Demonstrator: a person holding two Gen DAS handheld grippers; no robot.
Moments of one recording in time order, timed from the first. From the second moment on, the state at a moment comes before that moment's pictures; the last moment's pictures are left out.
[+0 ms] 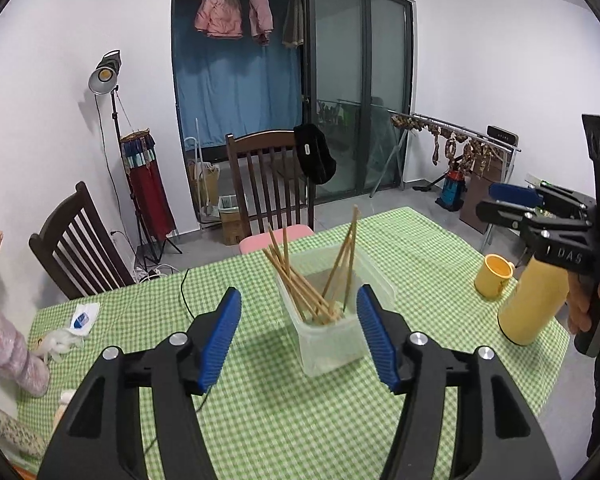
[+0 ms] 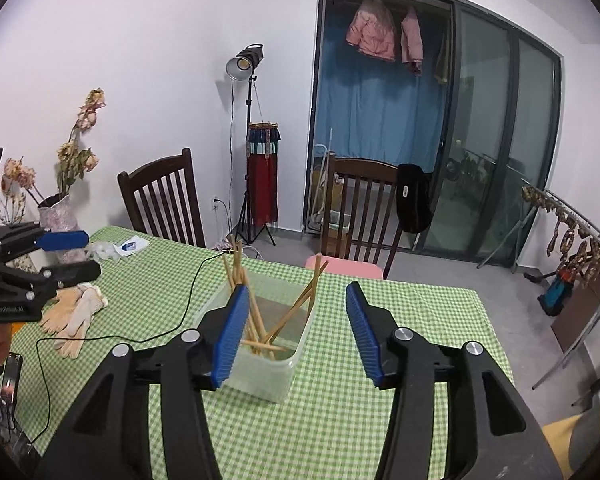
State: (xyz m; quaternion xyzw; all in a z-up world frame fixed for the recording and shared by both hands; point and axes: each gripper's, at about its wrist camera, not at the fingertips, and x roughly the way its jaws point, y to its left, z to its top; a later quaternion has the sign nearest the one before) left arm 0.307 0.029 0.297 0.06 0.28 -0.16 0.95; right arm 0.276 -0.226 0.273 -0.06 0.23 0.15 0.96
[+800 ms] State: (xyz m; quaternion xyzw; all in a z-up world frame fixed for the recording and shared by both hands) left arm 0.107 0.037 0.154 0.02 0.18 -0.04 0.98; right arm 0.126 -0.220 0.150 -0.08 0.14 0.11 0.98
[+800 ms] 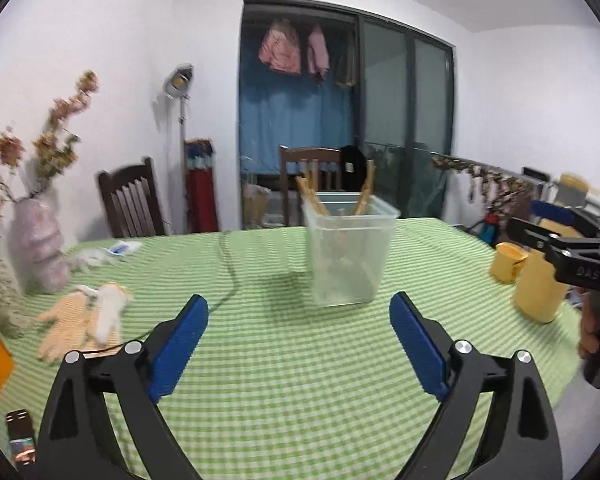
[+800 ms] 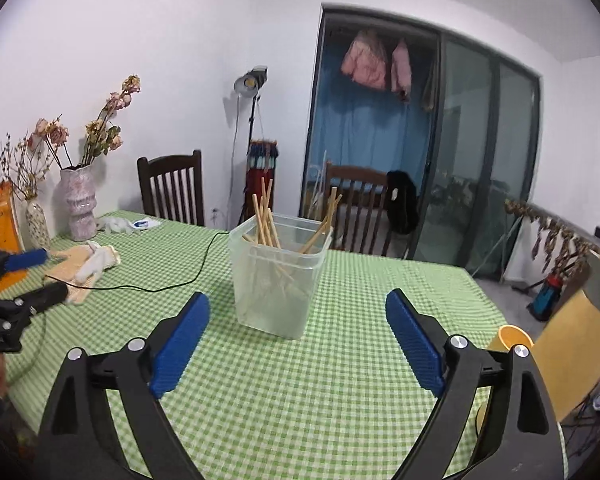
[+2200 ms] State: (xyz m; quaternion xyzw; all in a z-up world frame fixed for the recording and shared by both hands) left arm -0.022 0.014 0.014 -0.02 0.12 -0.07 0.99; right arm -0.031 -0.217 0.015 -0.02 0.11 0.03 0.99
